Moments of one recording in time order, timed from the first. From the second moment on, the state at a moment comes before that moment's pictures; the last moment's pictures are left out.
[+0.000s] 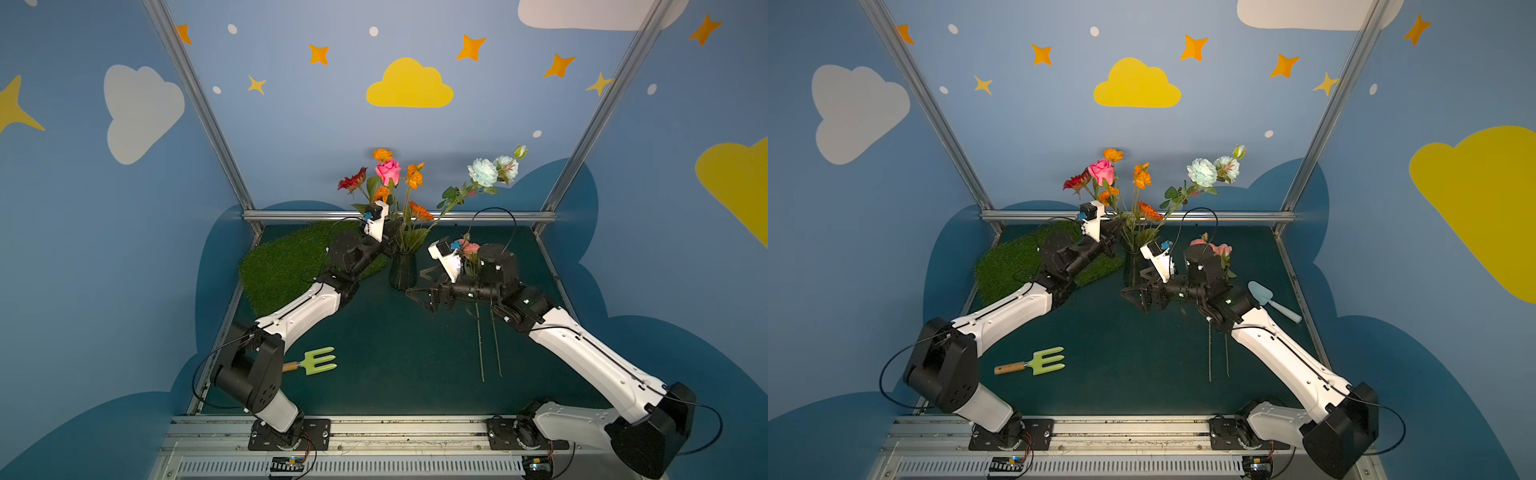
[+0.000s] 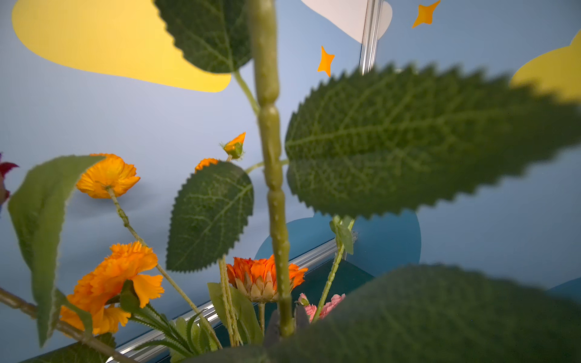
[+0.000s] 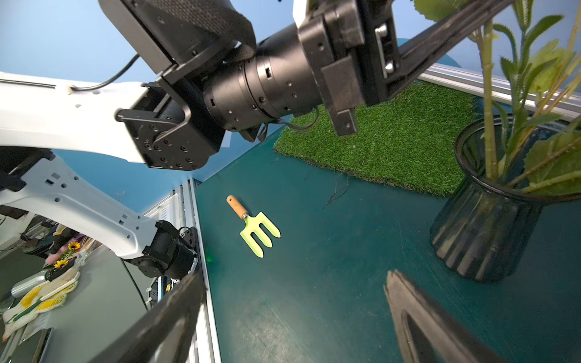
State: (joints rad) left arm -0.48 1.58 1.14 0.61 0.21 -0.08; right arm 0.67 1.22 1.13 -0.29 -0.57 0.14
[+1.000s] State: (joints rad) left arm -0.48 1.36 1.23 0.48 0.21 -0.01; right arm 0.67 1.20 1.25 -0.35 -0.47 0.06
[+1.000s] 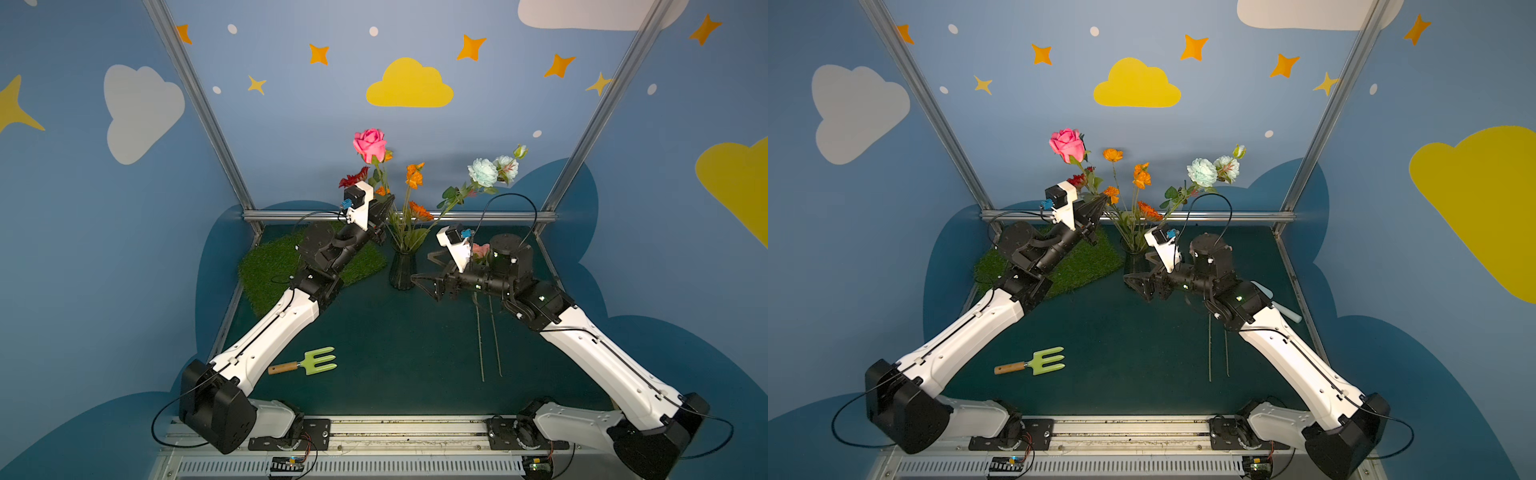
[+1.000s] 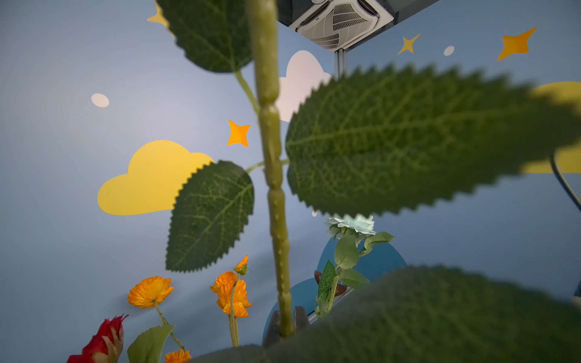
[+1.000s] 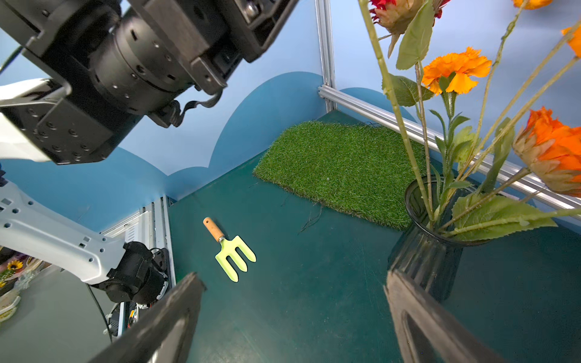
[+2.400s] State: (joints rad) left arm -0.48 0.94 1.13 0.10 0.21 -0.05; right arm 0.67 1.10 1.18 -0.44 -0.50 -0.02
